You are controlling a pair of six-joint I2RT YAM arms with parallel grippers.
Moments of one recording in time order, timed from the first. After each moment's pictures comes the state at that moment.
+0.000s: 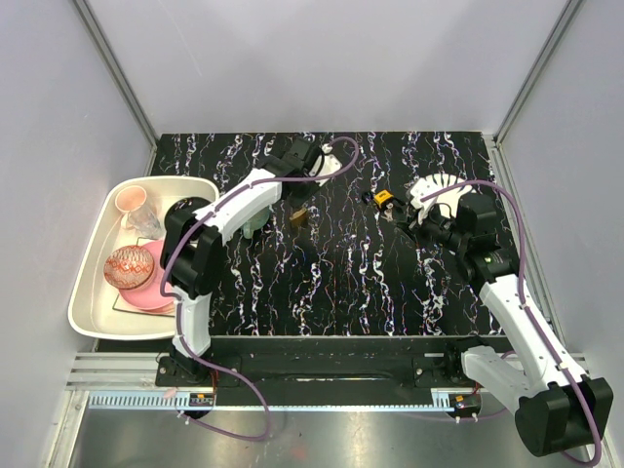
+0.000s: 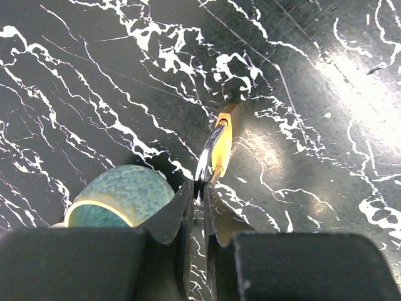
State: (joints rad) left arm -0.57 1.99 1.75 -0.77 -0.12 0.35; right arm 0.21 0.93 0.78 -0.21 -0.59 -0.39
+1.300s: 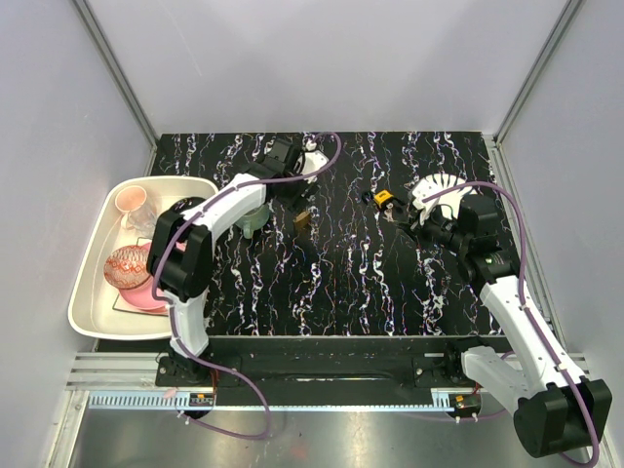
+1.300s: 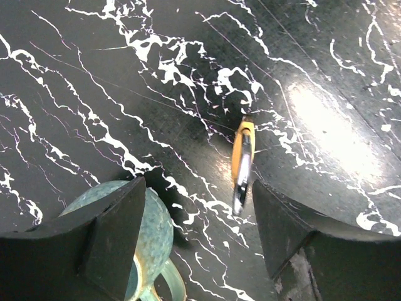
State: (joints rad) left arm -0.51 1.91 1.57 -0.57 0.02 0.32; right arm 0.19 0.92 0.77 -0.21 -0.60 -0.39
